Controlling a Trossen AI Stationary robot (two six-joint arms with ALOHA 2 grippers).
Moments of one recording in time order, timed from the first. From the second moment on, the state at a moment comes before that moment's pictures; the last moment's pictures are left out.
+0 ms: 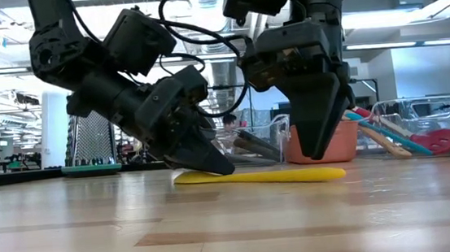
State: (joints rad) left arm -0.14 1.95 0.67 0.66 -0.04 -0.32; right arm 0.22 1.95 1.32 -0.74 -0.07 0.75
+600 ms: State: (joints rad) left arm -0.14 1.94 0.67 0.65 -0.03 -0.32; right arm 0.23 2.02 1.40 -0.79 0.01 0.73
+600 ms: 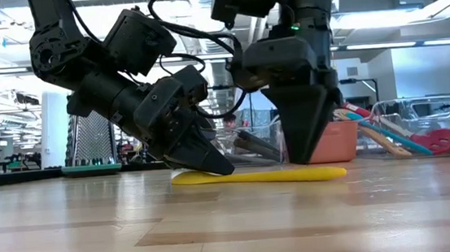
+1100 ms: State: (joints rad) left arm -0.11 1.87 0.64 0.57 -0.04 -0.19; right arm 0.24 2.02 1.41 -0.80 0.03 0.67
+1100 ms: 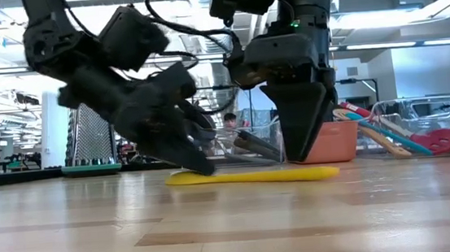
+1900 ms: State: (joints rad) left arm 0.03 1.04 0.14 0.53 -0.22 -0.20; right arm 0.19 2.02 1.52 -0.83 0.05 0.57
